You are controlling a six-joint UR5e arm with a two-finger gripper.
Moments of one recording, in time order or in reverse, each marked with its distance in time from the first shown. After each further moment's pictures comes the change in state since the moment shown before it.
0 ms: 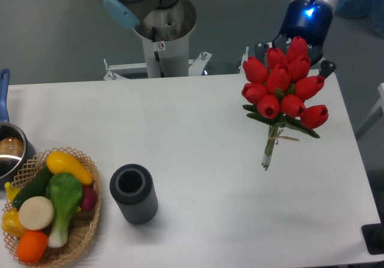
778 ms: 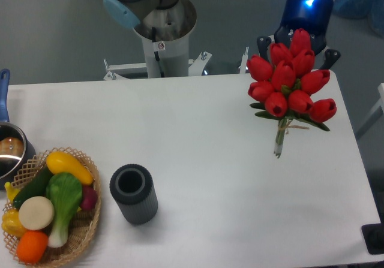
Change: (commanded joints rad) arm -0.014 0.072 -0.002 -0.012 0.271 -0.028
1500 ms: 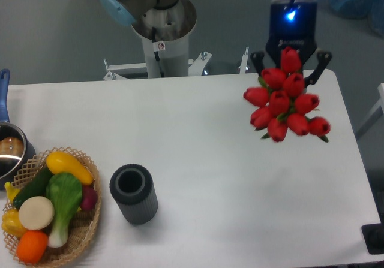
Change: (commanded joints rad) arm -0.227 -0.063 -0.005 -0.046 0.578 0.028
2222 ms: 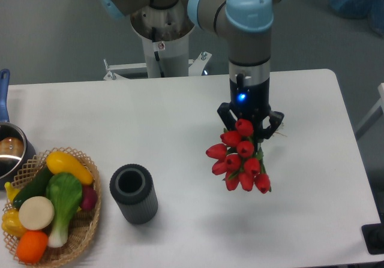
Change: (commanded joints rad) arm -0.103 -0.110 -0.087 -0.002 0.120 0.031
